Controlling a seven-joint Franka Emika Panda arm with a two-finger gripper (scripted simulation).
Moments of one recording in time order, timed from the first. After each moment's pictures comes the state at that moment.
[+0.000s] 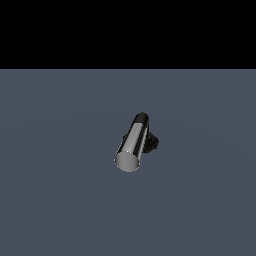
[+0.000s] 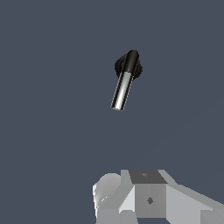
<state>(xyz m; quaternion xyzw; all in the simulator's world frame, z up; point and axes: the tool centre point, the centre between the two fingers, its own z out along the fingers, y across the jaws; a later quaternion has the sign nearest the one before) -0.260 0.011 0.505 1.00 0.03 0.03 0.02</state>
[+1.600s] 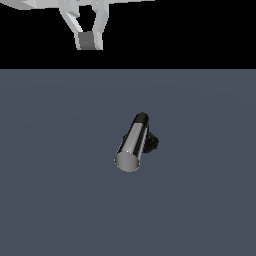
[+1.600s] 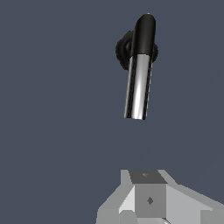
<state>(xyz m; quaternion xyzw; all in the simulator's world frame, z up) -0.210 0.048 0.325 1.00 -0.06 0.01 0.01</state>
